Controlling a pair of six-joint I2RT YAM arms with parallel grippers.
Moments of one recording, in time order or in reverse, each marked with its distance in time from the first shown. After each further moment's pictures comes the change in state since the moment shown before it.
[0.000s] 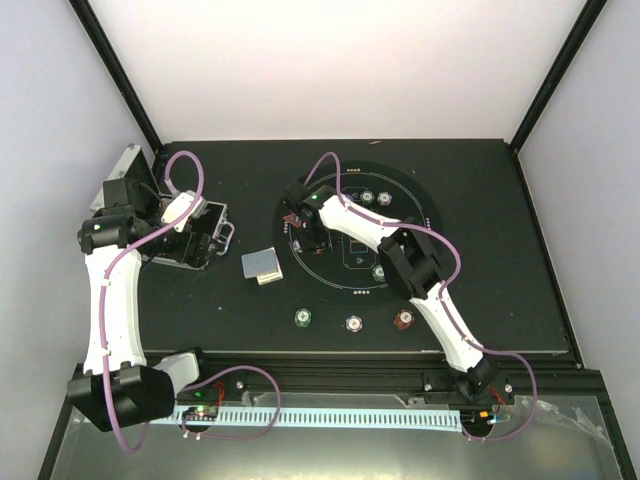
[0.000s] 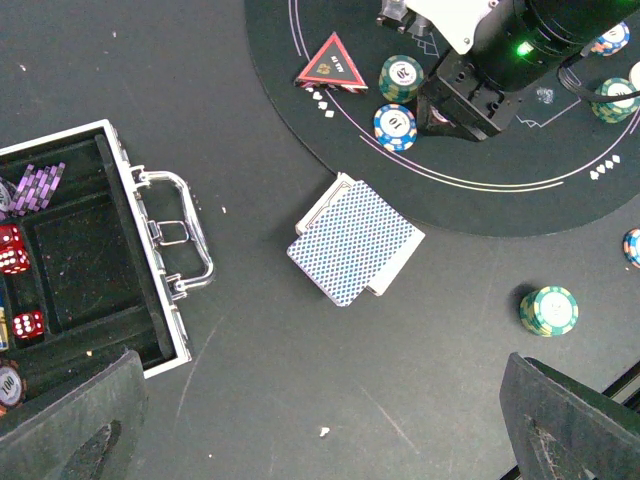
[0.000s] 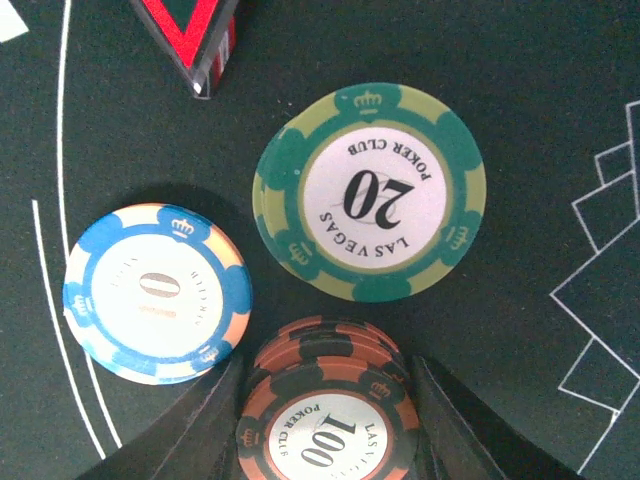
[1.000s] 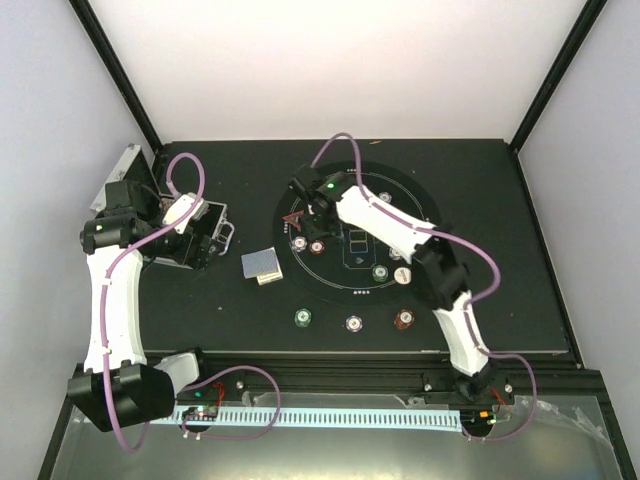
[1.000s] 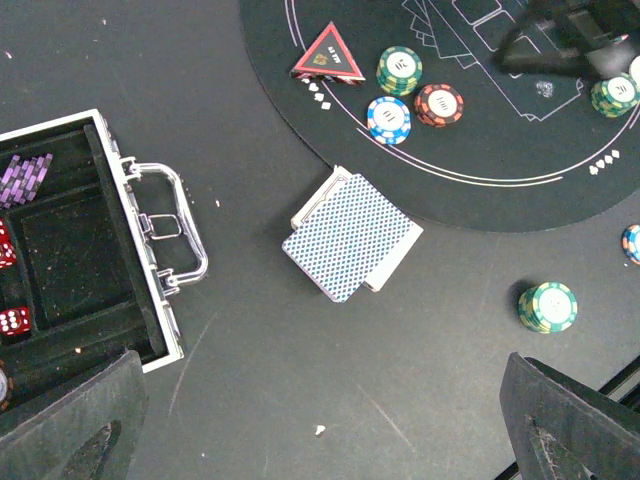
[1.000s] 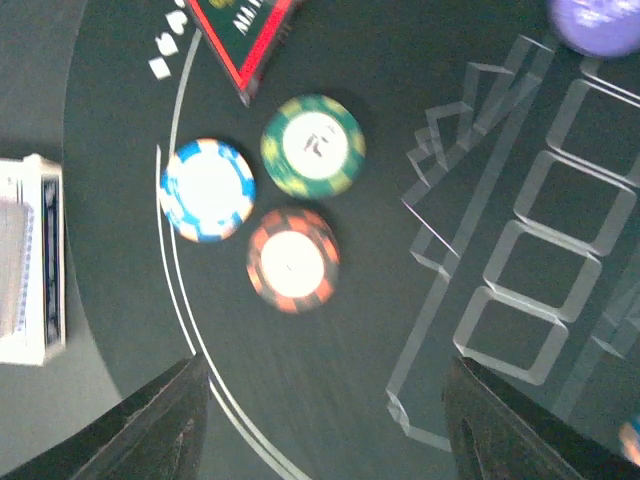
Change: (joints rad) left arm 0.000 0.000 -0.024 0.009 0.001 0.000; right arm 0.007 -0.180 -0.021 -0.056 0.052 -0.042
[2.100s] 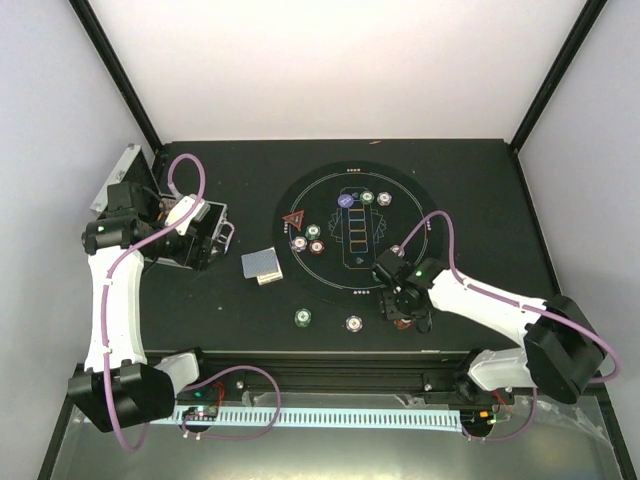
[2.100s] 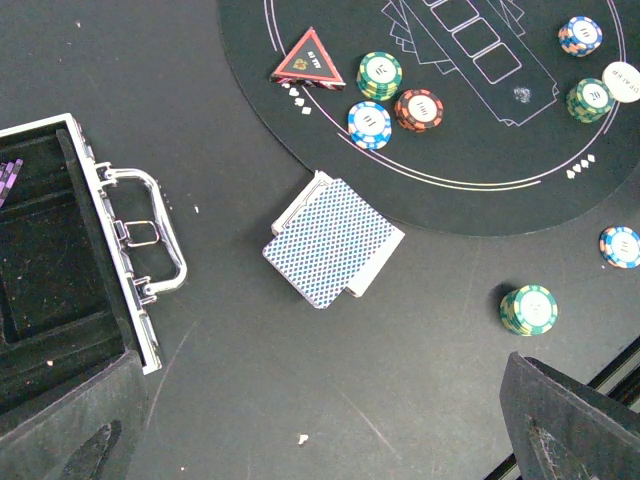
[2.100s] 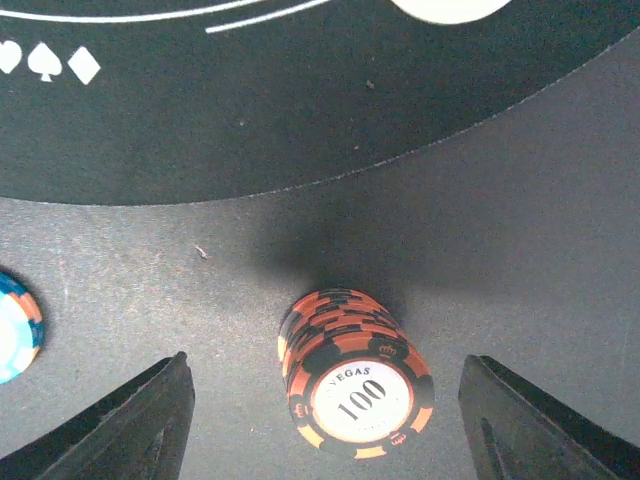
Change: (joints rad) left arm 0.000 -0.003 -0.023 0.006 0.040 0.000; right arm 0.000 -0.935 -1.284 0.196 0.005 0.286
